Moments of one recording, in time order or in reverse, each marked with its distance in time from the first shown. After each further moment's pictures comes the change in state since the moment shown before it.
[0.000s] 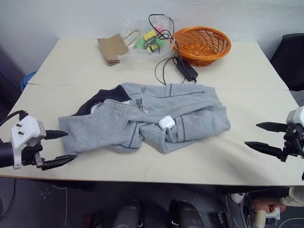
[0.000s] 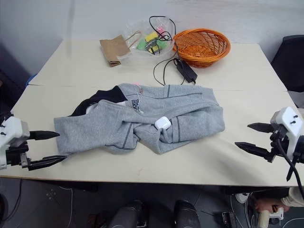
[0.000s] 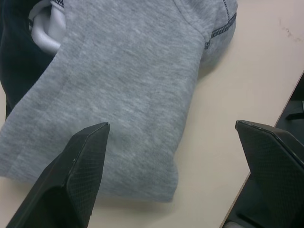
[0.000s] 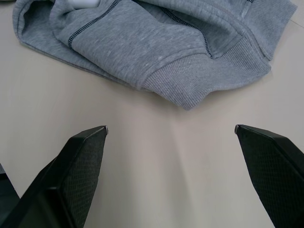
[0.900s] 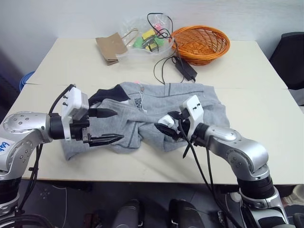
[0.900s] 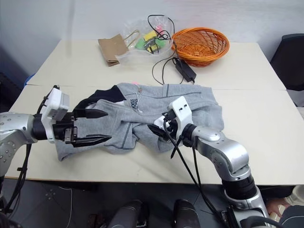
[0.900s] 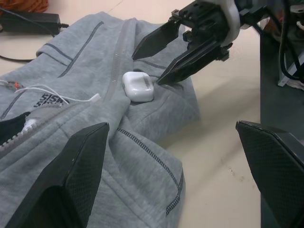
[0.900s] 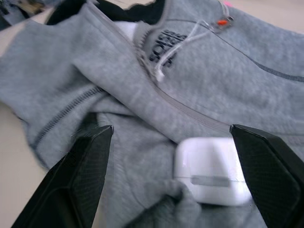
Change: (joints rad) left arm -0.534 -0.123 -0.410 -0.057 -0.244 0.185 0.142; right arm -0.510 0.681 0.635 -0.308 -0.009 0.406 -0.818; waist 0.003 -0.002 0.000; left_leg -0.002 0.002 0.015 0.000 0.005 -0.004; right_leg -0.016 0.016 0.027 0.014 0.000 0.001
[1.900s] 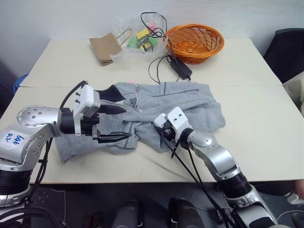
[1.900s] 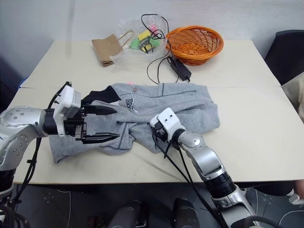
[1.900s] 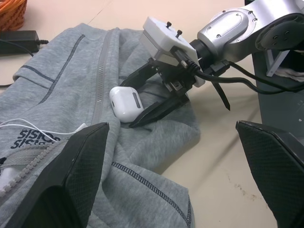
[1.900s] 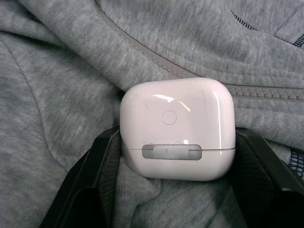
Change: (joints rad) left arm -0.099 -0.045 -0.099 0.050 0.061 -0.044 -0.028; right arm 0.004 0.091 0.176 0.229 -0.389 -0.279 0.009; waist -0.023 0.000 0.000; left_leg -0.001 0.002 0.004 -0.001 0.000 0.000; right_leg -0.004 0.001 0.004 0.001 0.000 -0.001
